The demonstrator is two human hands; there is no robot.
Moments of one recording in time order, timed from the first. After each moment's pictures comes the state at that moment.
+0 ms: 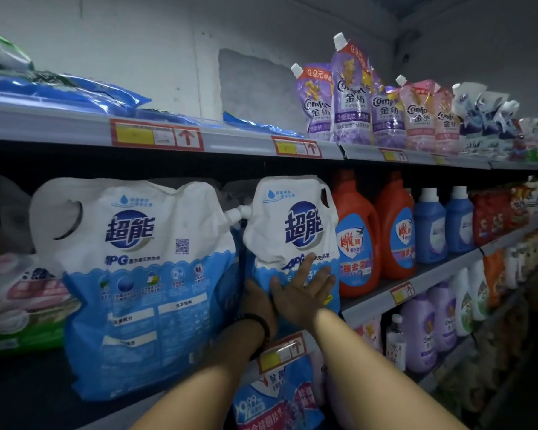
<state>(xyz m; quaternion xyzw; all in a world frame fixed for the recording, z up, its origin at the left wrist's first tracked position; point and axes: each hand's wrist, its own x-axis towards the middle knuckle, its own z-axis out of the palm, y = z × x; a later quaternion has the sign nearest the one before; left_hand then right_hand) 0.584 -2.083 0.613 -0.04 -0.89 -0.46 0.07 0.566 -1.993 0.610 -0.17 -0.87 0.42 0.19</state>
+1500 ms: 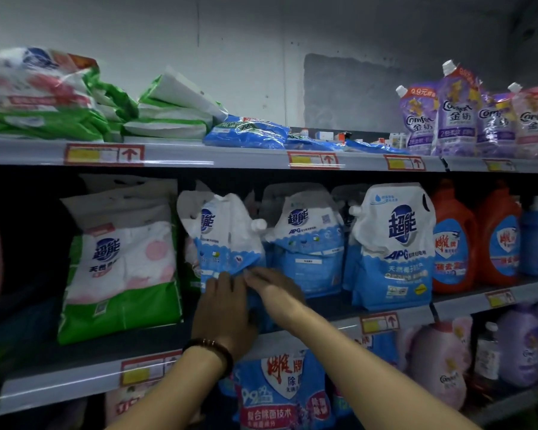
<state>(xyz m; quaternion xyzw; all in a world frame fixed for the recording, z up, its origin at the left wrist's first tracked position) 0.761 -2.351 0.615 -0.03 -0.94 -0.04 0.35 0.719 -2.220 0.649 0.20 -0.84 0.51 0.07</state>
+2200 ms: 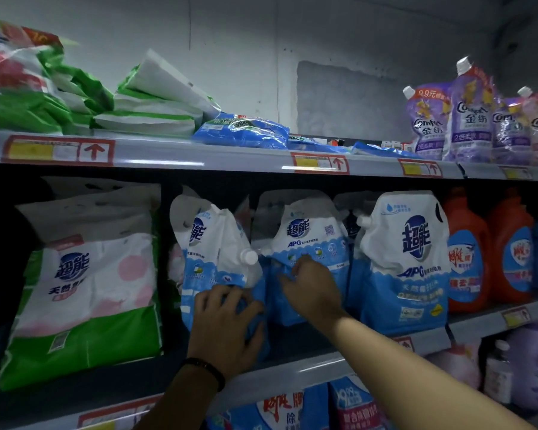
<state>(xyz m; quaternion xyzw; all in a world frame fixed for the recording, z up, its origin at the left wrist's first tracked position) 0.683 -2.369 0.595 -0.16 -0.87 -0.03 0.47 0.629 -2.185 0.662 0.06 -0.90 0.33 0.26</state>
